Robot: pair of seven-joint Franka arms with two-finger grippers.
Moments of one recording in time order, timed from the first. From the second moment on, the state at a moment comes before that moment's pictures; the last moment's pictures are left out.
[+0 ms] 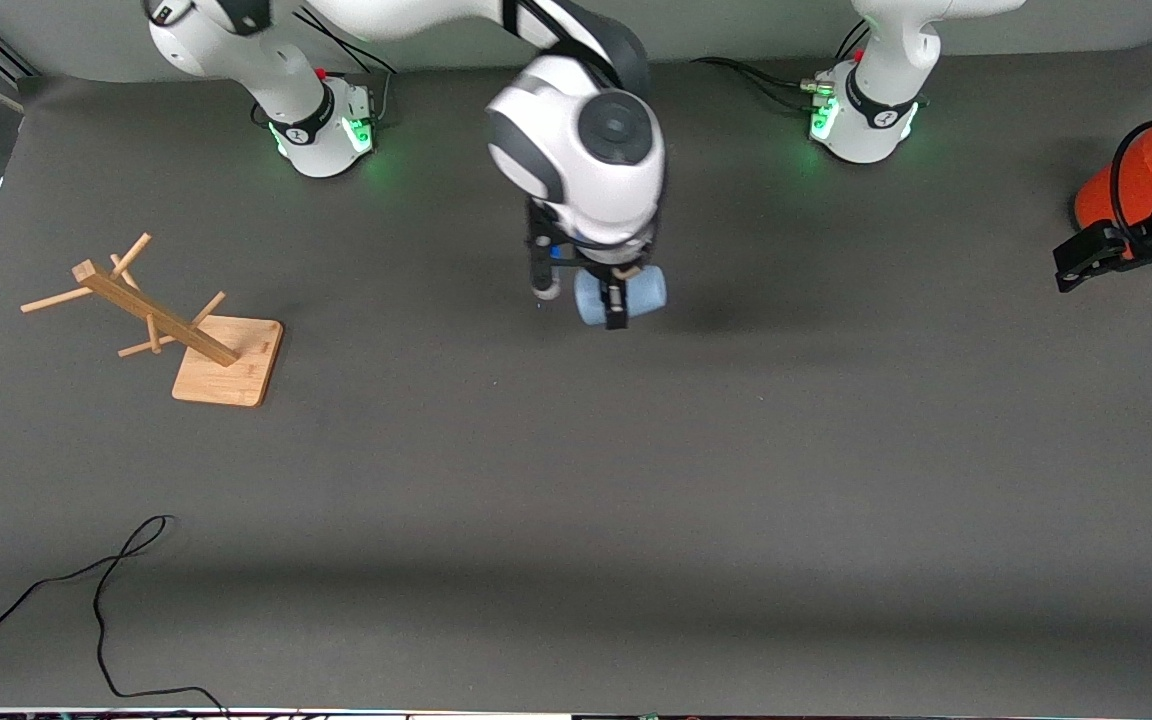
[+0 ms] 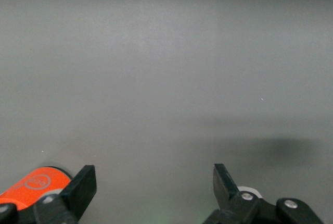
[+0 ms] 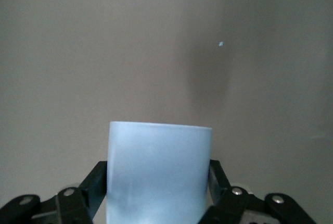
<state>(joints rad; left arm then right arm) 0.01 0.02 -0.05 -1.54 0.09 1.52 -0.05 0.92 0.73 -0.04 -1.12 0.02 1.80 2.42</state>
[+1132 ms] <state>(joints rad) 0.01 0.02 -0.05 -1.54 0.09 1.52 -0.05 1.01 1.03 -0.05 -1.06 -0.09 1.97 2.61</state>
